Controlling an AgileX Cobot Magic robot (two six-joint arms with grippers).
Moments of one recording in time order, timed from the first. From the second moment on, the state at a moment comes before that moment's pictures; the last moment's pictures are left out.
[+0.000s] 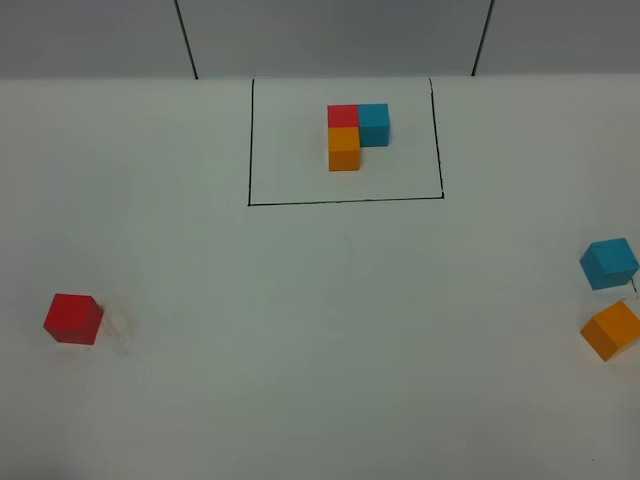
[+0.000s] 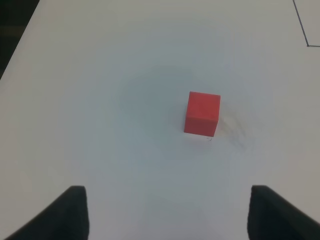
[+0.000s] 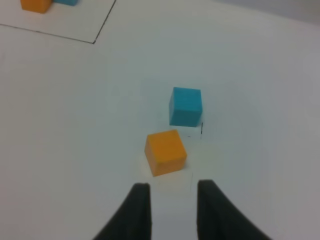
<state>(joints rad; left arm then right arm) 0.05 -0.01 -0.51 0.06 1.08 -0.04 0.03 0.00 -0.50 0.07 1.07 -0.22</state>
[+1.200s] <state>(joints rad) 0.05 0.13 -0.55 0.06 1.04 -0.08 0.03 0.00 -0.50 0.07 1.07 -0.22</state>
